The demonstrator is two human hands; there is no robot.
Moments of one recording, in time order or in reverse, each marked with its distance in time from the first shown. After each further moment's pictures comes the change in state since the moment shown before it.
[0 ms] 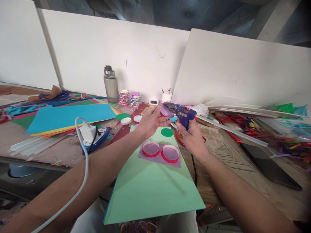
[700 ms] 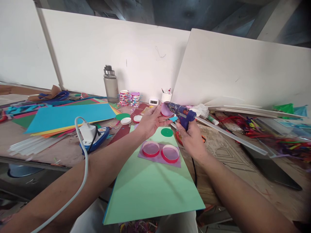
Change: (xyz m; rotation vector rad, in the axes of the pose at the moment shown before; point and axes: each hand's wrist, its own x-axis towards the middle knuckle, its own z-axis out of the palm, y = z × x) left_hand 0.000 -0.001 -0.002 0.010 -0.025 0.013; right_hand -0.003 -0.003 0.002 -0.159 0.092 -0.044
